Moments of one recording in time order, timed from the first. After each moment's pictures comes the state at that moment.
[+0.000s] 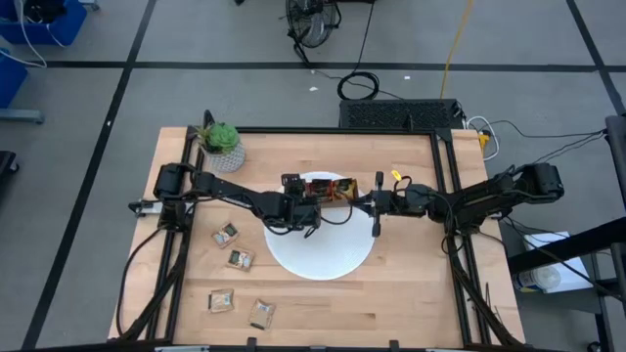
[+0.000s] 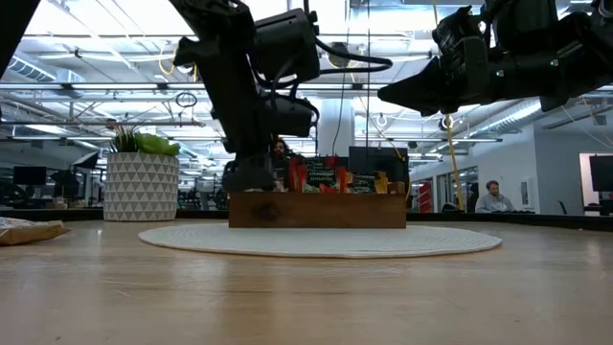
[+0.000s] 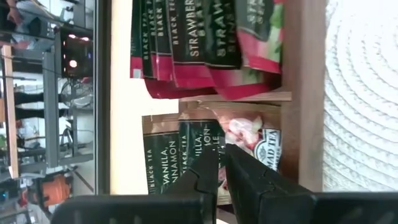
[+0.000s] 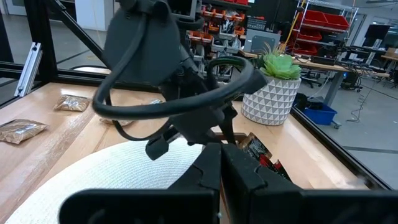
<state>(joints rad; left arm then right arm) -0.06 1.93 1.23 -0.55 -0.72 0.08 -0.01 1.28 0.29 0.93 0.08 -0.12</state>
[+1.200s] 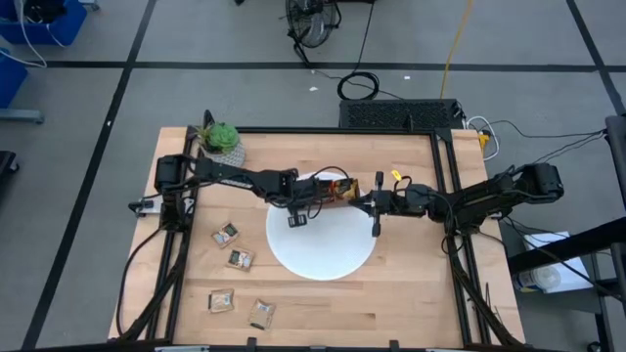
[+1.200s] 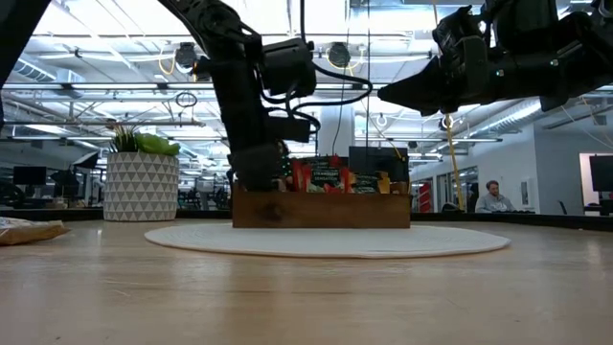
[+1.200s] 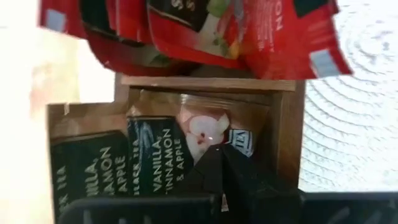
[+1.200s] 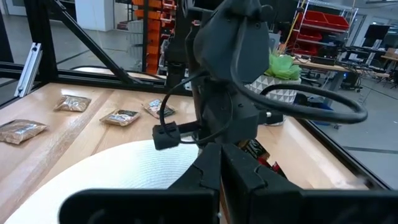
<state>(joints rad) 0.11 1.91 1.23 -0.55 -0.20 0.01 -0.01 1.28 0.29 0.94 0.08 -0.12</state>
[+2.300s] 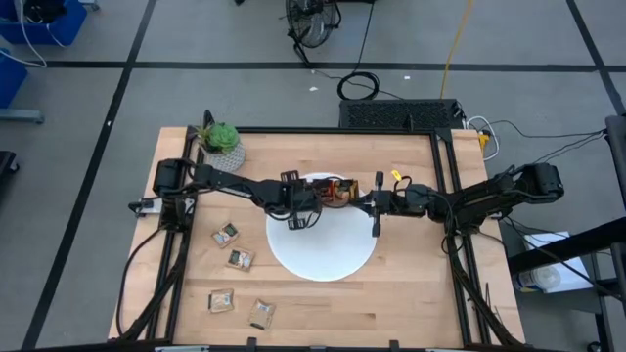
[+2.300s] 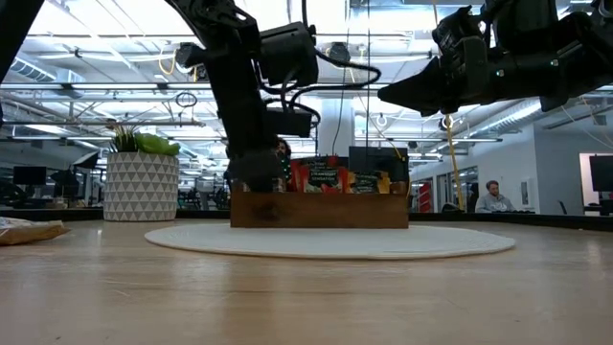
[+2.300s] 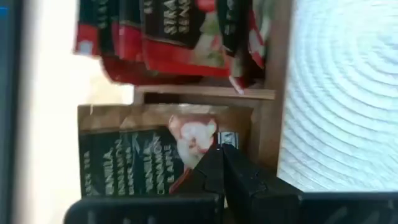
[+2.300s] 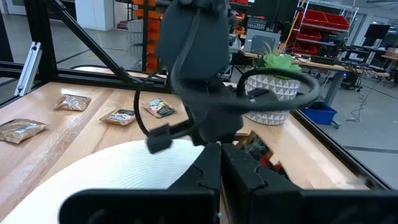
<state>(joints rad) 0.03 1.91 1.23 -0.56 -0.42 0.01 -0.01 1.28 0.29 0.93 0.08 -0.12</state>
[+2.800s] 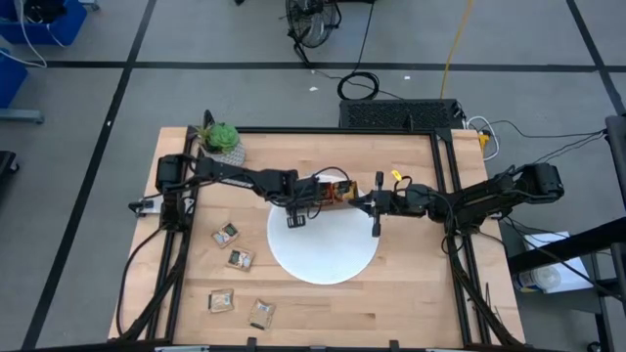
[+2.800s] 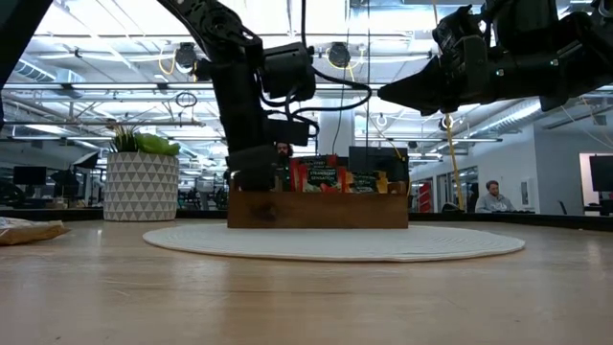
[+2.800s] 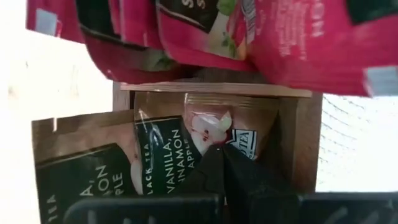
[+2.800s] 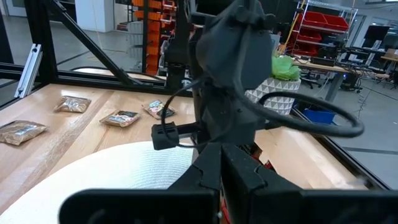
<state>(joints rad) 0.12 1.92 1.23 -0.57 -0.15 0.01 -0.01 1.28 0.29 0.94 0.08 -0.12</state>
